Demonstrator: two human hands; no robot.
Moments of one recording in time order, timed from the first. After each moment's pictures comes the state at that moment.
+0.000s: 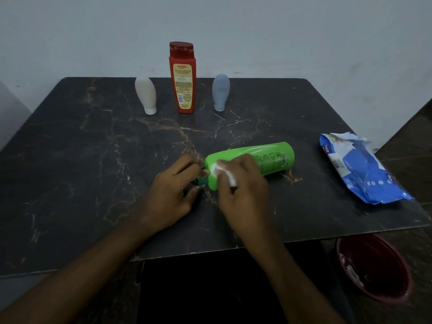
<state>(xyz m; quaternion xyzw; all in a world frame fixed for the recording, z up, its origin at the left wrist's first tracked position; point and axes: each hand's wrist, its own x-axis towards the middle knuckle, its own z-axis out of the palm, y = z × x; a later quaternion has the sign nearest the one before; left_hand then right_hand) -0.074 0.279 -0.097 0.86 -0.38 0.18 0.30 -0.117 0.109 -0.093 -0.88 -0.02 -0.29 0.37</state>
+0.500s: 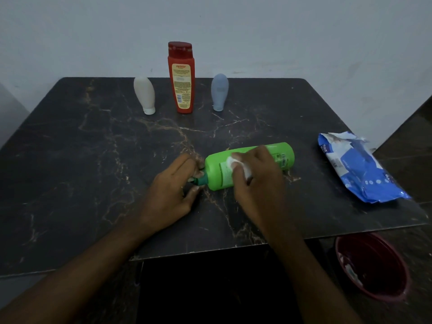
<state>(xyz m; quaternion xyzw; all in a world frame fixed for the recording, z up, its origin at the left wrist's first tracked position) -0.074 0.277 -0.098 0.85 -0.38 0.19 0.31 -0.110 0.078 -0.085 -0.90 -0.03 -0.28 0.34</state>
